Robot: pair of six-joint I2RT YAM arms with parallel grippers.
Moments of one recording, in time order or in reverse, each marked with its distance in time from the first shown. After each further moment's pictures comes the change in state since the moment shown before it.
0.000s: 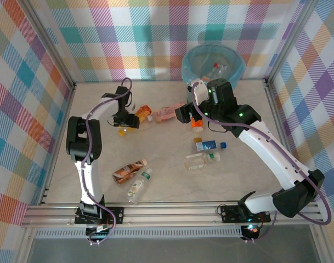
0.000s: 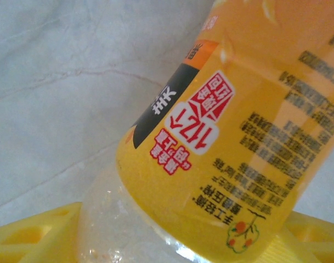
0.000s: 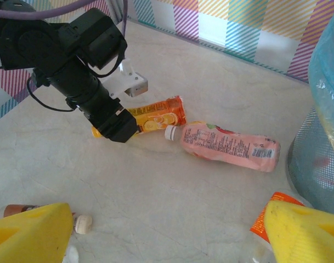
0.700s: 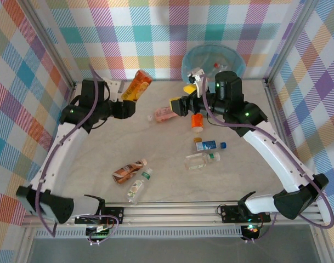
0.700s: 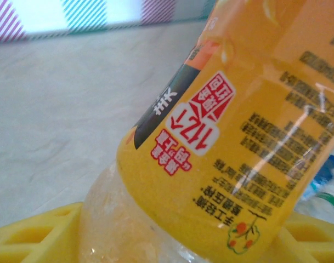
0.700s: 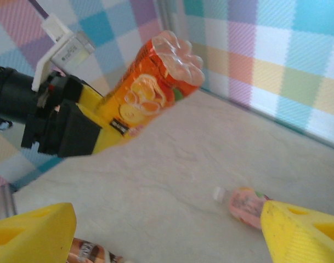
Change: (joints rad) left arm -0.097 -0.763 -0.138 0.083 0.174 -0.029; right arm 0.000 -0.019 0.068 0.172 -0.235 0.029
